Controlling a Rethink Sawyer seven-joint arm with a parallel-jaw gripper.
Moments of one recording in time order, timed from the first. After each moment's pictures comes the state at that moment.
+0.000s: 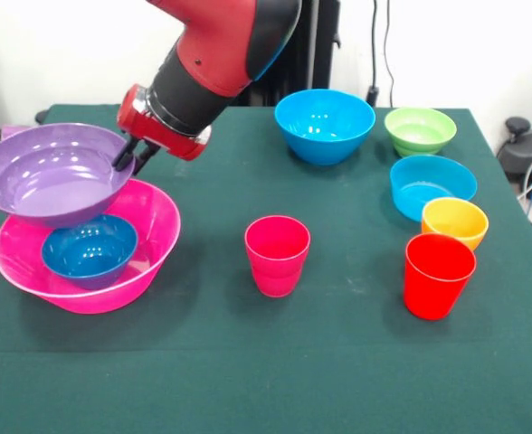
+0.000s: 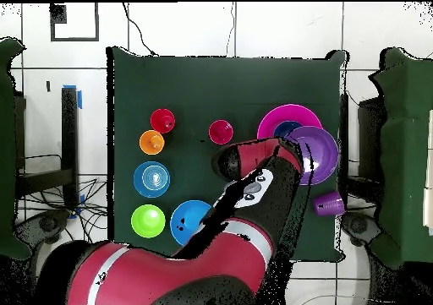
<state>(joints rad) -0.02 -0.29 -0.47 1.36 -0.37 0.56 1.83</state>
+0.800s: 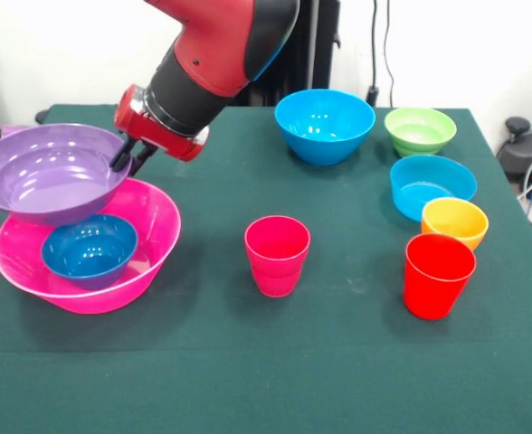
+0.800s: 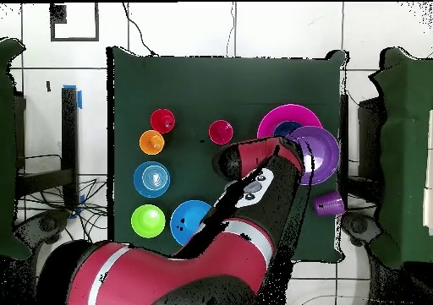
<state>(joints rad) -0.02 -0.29 -0.47 1.35 -0.37 0.56 1.83</state>
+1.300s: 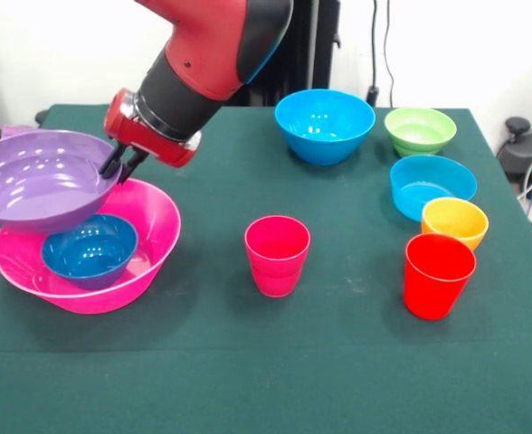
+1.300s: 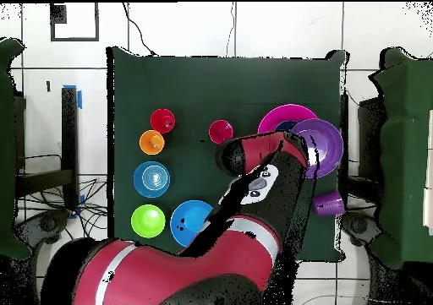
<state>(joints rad) -0.04 -0.29 -0.46 1.31 -0.38 0.56 1.83</state>
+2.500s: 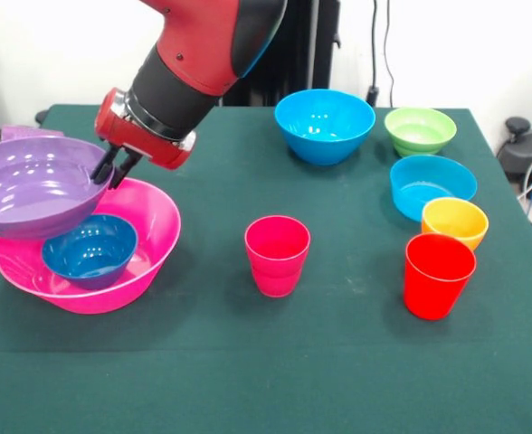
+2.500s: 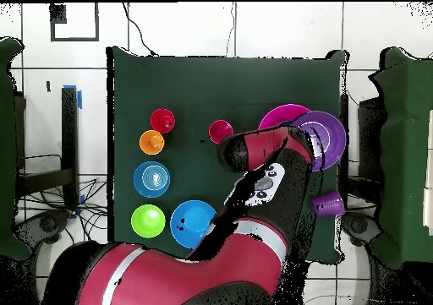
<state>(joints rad) -0.06 -0.32 -0.43 1.30 -0.41 0.54 1.83</state>
